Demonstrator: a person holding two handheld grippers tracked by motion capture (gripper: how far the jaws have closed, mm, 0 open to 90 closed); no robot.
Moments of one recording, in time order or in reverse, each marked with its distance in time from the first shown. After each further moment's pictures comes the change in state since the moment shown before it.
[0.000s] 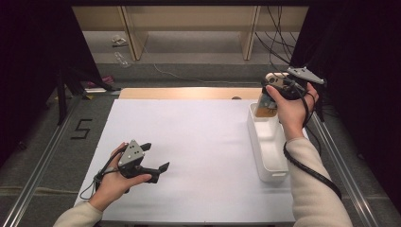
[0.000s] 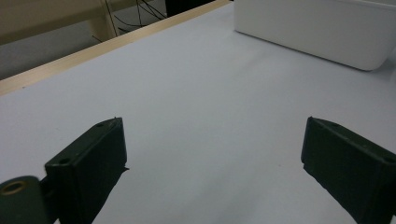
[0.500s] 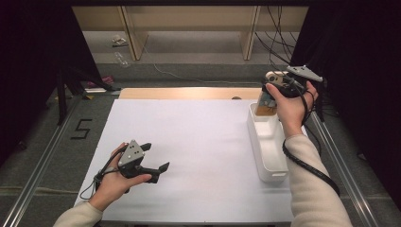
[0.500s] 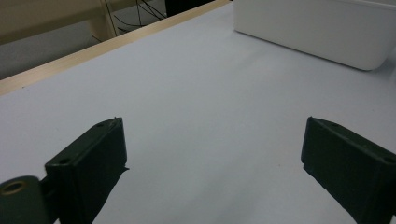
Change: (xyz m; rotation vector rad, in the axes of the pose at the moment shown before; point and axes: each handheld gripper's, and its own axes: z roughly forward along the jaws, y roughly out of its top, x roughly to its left) left arm 0.000 0.000 0.000 0.000 -0.001 0.000; right arm -0.002 0.002 0.008 0.008 -0.016 0.004
